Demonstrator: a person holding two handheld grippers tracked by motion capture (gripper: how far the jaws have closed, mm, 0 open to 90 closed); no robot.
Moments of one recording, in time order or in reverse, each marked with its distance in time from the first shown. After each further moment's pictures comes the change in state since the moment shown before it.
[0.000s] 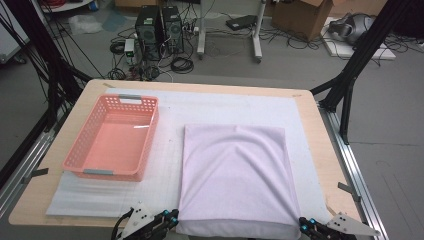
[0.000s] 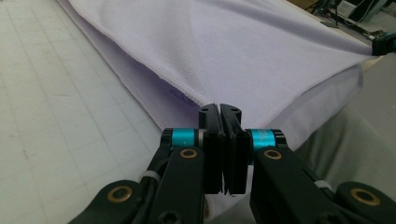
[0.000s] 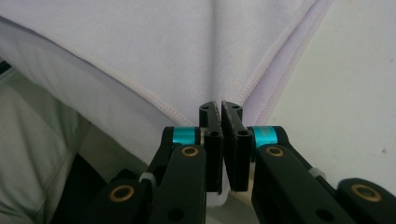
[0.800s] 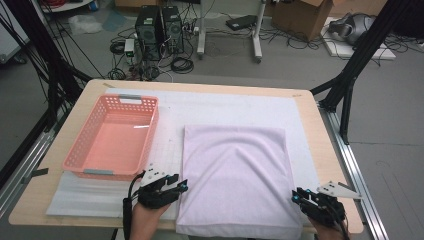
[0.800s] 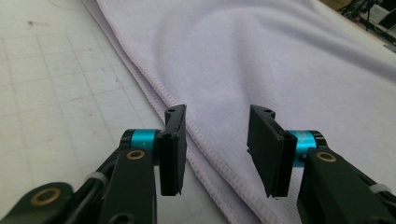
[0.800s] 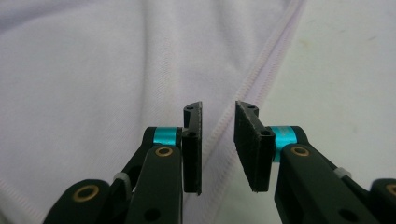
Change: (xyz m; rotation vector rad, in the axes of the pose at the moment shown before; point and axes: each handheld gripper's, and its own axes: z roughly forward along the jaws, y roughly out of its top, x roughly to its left) left arm 0.057 0.045 0.075 0.044 0.068 -0.076; right arm -0.034 0.045 0.052 -0.020 -0.078 0.067
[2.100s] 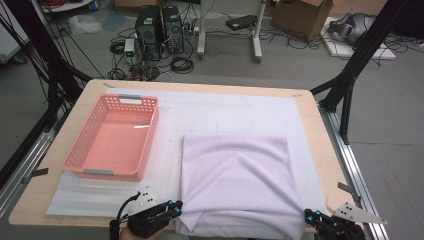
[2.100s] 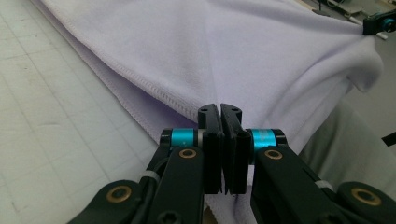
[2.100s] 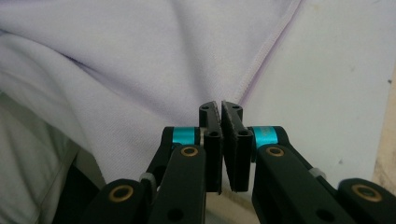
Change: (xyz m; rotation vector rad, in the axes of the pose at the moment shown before) left arm -0.031 -0.027 -0.056 0.033 -0.144 0.098; right arm 0.006 -0.031 -0.054 0.027 0.065 -0.012
